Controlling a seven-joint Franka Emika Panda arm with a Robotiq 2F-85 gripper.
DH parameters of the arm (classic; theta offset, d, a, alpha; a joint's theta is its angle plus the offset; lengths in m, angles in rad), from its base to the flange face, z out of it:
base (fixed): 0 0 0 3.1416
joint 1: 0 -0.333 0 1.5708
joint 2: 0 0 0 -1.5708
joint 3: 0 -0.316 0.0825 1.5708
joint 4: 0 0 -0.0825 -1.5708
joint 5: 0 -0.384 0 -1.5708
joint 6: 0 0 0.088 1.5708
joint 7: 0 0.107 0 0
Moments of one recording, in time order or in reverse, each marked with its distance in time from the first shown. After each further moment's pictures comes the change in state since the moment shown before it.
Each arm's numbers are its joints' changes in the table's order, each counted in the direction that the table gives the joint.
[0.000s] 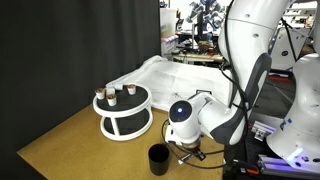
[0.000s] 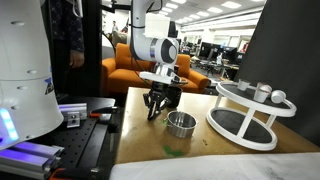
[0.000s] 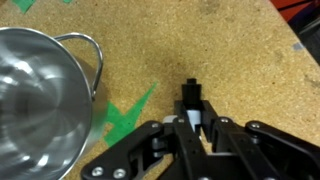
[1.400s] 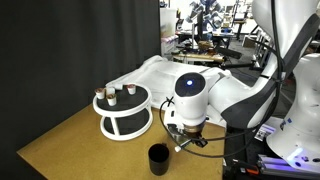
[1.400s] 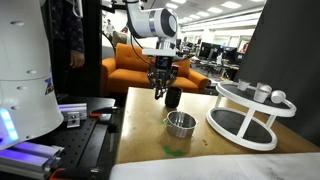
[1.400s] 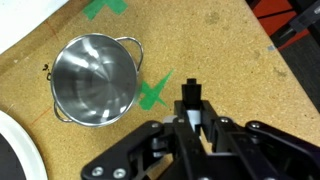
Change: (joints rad) arm 0.010 -0.282 -0.070 0.063 -0.027 -0.133 -0.045
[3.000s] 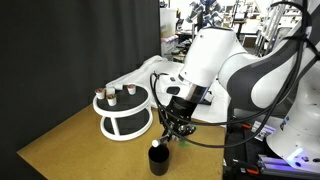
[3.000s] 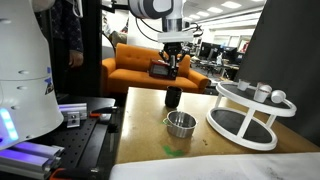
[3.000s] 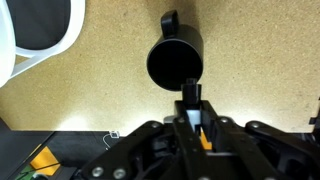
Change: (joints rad) arm 0.221 -0.225 -0.255 0.097 -0.641 0.482 -0.873
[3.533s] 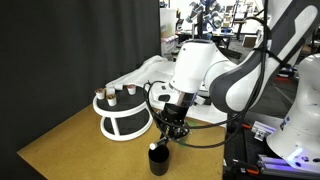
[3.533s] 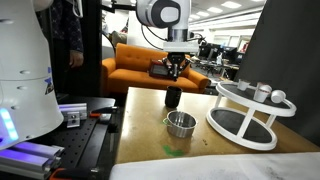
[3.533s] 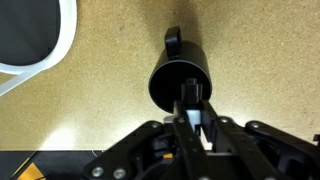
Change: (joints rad) arm -0.037 0.132 0.093 -0.065 0.038 -0.012 -0.040
